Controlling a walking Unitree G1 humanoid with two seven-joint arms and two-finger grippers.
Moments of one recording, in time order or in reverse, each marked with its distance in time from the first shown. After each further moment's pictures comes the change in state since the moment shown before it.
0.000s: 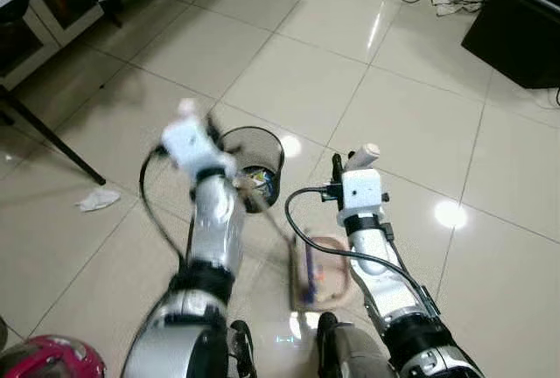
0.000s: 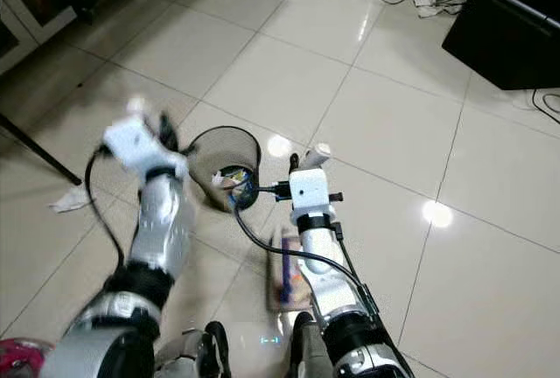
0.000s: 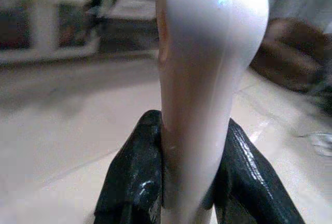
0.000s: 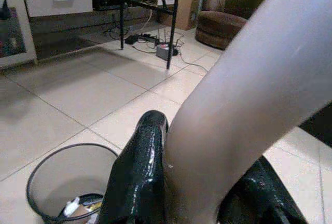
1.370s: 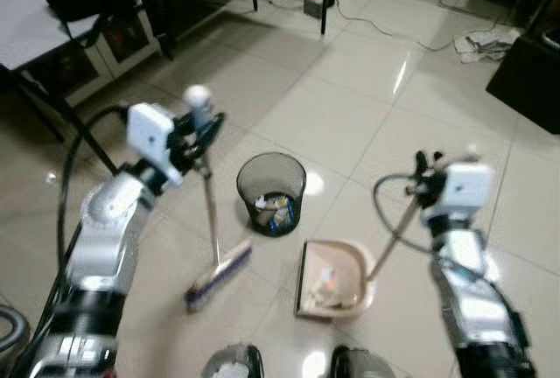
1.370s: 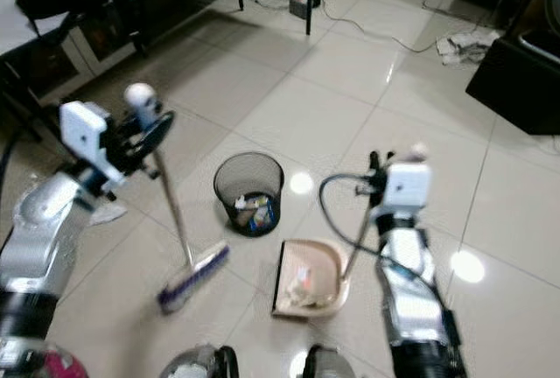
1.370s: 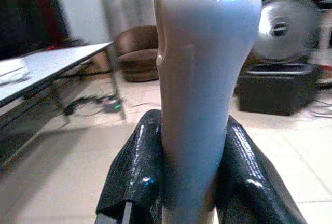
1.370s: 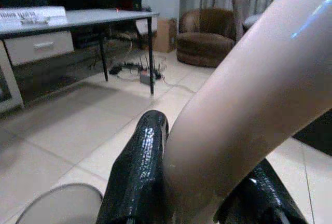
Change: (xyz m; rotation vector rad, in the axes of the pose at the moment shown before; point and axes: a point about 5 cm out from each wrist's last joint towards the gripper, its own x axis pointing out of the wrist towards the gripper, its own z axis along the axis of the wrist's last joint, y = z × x) left arm -0.019 0.074 0.057 0.333 0.073 -0.704; right arm -0.019 -0.110 0.031 0.067 0.021 -0.170
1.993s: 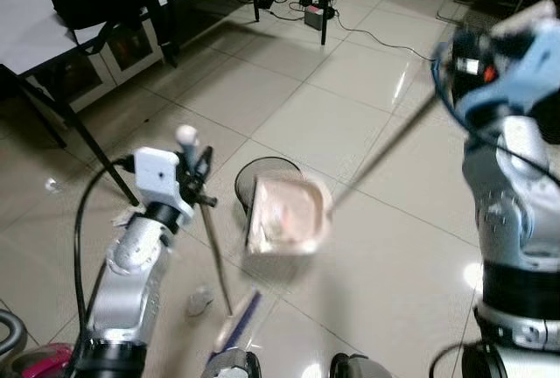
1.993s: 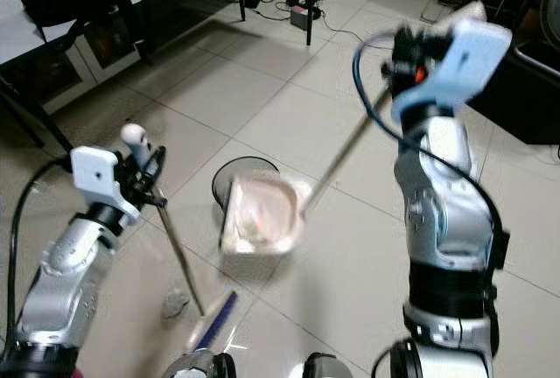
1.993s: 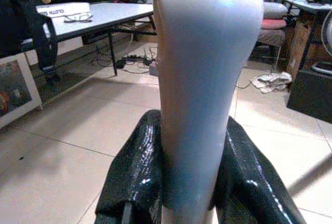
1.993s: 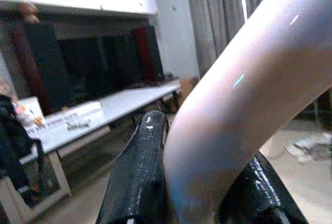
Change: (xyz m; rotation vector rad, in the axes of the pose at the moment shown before) left arm -0.024 -0.037 -0.033 -0.127 0.134 0.260; right arm 0.055 0.007 0.143 0.235 -0.214 0.038
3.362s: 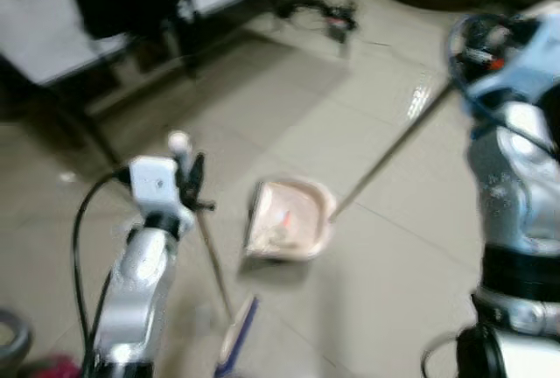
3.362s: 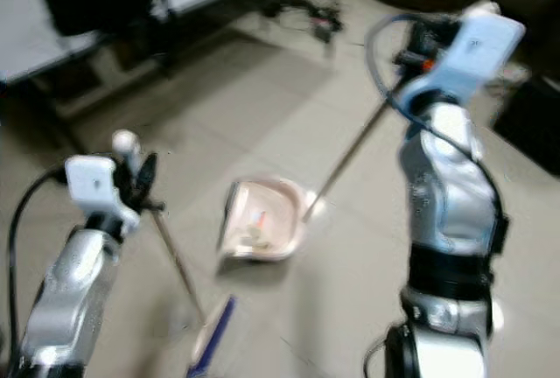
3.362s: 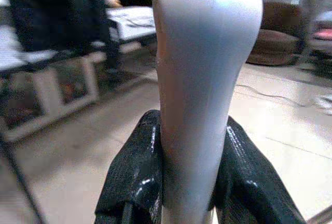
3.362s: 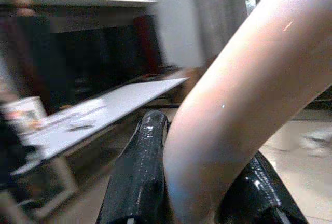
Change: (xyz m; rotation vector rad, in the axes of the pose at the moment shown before) left arm -0.011 0.000 -0.002 0.007 0.019 0.139; right arm 0.009 -0.008 -0.007 0.019 0.061 -0.095
